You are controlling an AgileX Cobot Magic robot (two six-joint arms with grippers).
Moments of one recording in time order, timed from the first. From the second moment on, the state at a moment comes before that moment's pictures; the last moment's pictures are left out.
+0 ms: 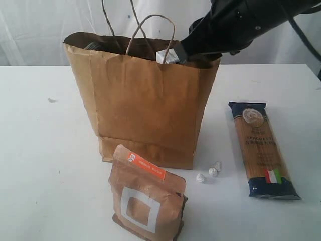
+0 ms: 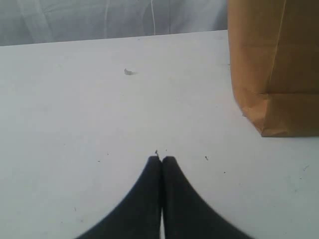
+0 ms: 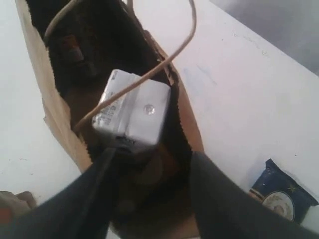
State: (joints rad) left arm -0.19 0.01 0.02 0.00 0.29 0.00; right arm 0.54 1.43 -1.37 0.08 0.78 -0.21
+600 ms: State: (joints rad) left arm -0.19 0.01 0.02 0.00 0.29 0.00; right arm 0.54 1.21 -1.33 0.07 0.77 -0.20
